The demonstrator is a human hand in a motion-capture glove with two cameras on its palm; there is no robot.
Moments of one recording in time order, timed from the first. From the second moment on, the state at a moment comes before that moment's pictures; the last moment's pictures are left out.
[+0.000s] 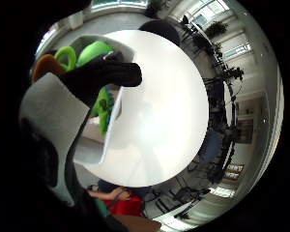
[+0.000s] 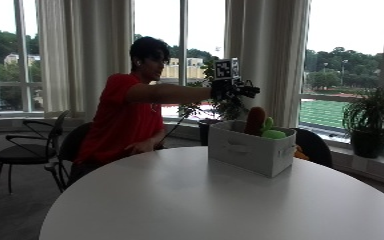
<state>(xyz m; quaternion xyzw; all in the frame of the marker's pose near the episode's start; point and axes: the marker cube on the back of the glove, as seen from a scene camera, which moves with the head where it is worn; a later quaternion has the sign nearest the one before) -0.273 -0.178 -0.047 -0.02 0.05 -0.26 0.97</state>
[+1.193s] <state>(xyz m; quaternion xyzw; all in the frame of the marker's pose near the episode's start) 0.050 -0.099 0.009 -0.06 0.09 -0.04 0.99</state>
